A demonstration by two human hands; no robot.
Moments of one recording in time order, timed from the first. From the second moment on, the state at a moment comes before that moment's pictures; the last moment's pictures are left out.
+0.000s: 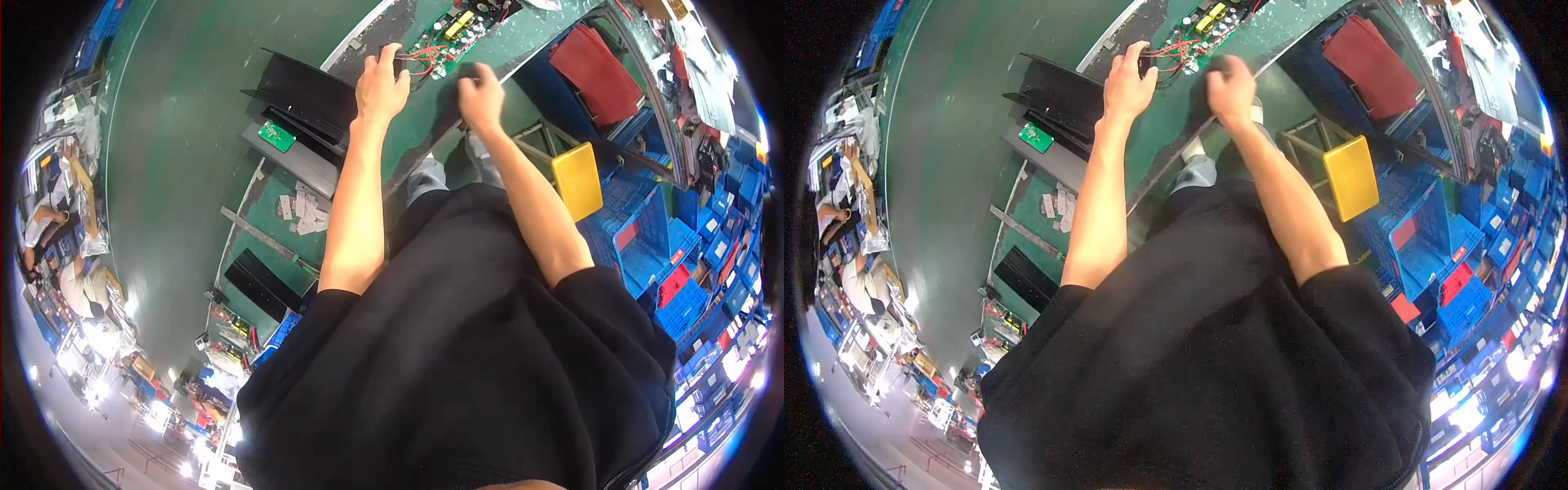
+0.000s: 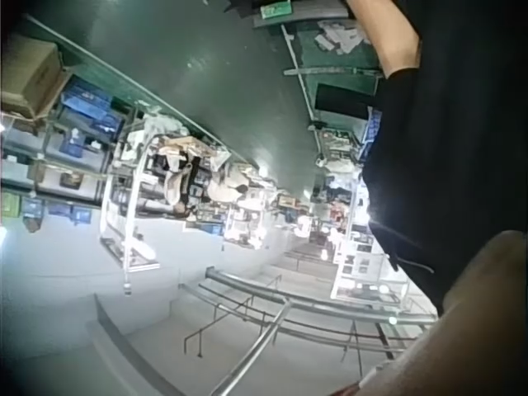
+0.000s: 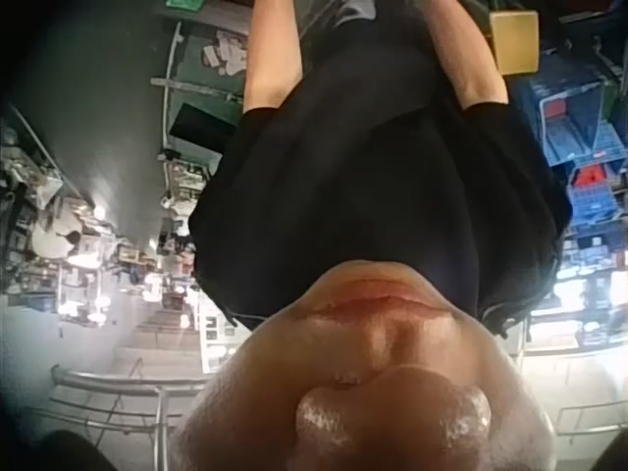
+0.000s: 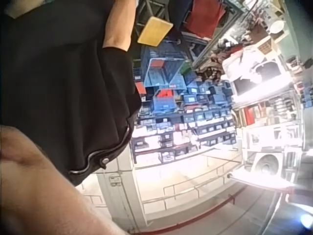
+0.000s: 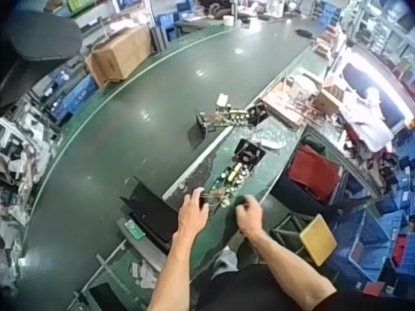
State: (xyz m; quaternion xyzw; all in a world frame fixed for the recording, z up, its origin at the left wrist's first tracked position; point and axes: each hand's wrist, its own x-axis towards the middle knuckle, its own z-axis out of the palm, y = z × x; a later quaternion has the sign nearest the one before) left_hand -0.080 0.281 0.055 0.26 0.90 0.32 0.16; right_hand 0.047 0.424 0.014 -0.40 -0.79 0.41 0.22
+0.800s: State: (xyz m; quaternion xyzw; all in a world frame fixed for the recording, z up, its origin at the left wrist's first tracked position) left_hand -0.079 0.286 0.057 0.26 0.90 0.32 0.14; right_hand 0.039 0.426 0.016 -0.09 -0.98 0.17 0.06
